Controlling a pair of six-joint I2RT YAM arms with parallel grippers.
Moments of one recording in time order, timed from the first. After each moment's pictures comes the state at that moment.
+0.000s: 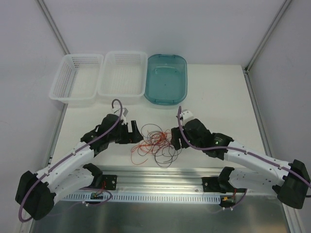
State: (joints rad) left arm -0.54 0.84 0.52 -0.38 0.20 -0.61; right arm 0.96 1.00 0.72 -0.44 0.18 0.39
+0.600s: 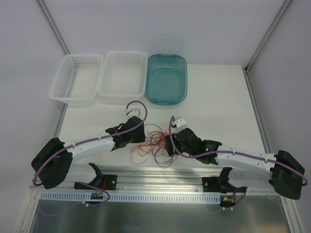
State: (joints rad) left arm -0.80 1.27 0.61 -0.21 -0.24 -0.73; right arm 1.09 1.09 0.56 -0.18 0.25 0.48
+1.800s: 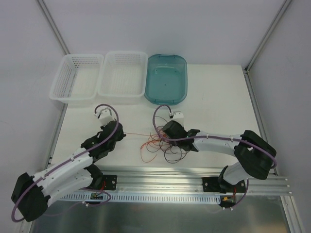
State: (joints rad) left arm -0.72 0.87 0.47 -0.29 -0.57 -0.81; right arm 1.01 1.51 0.75 -0.21 0.47 0.68
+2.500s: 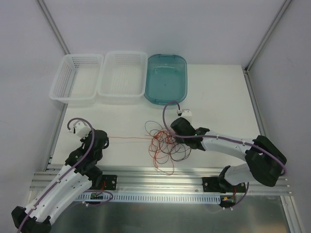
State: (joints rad) left arm -0.55 0.43 0.37 -0.63 -0.77 -1.01; right arm 0.91 1.40 0.71 -0.28 0.44 0.70
